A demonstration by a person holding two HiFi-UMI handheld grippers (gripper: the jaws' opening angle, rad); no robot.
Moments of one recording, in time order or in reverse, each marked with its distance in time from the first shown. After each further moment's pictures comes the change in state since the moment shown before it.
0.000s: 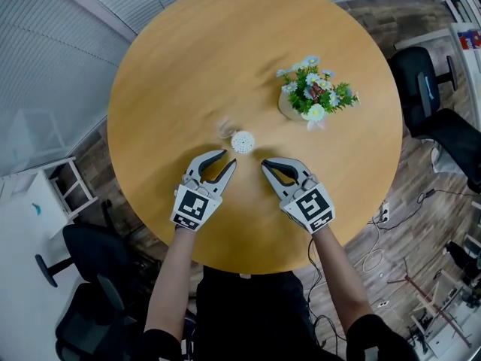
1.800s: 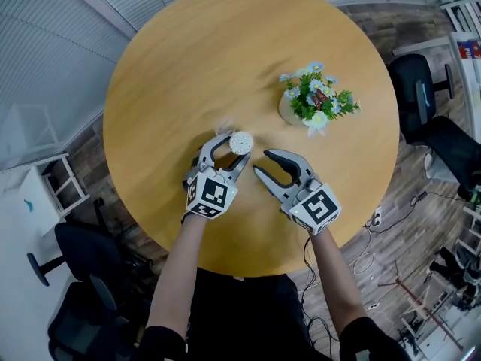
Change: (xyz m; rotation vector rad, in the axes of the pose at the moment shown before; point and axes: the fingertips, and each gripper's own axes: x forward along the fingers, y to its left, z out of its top) left arm 0.050 0.015 0.010 0.141 0.056 0.082; right arm -0.002 -0.007 0.051 0.018 -0.188 0.048
